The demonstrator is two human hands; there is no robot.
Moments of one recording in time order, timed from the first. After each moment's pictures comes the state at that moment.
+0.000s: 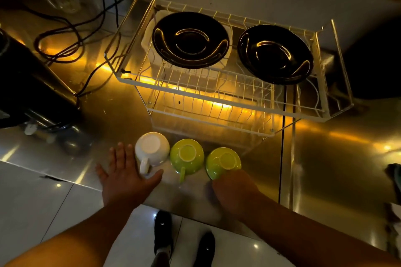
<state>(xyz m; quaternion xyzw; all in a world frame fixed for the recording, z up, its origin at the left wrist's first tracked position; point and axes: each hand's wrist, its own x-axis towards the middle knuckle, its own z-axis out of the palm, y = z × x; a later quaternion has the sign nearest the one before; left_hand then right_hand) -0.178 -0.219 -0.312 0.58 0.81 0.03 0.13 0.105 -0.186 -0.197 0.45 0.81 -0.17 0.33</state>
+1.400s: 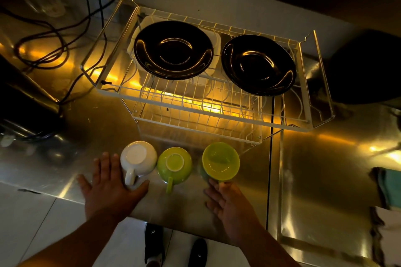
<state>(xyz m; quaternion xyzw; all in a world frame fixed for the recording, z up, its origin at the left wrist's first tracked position) -0.179 -0.215 -0.313 0.58 0.81 -0.01 0.13 0.132 -0.219 -0.239 0.60 0.10 -0.70 -0.38</state>
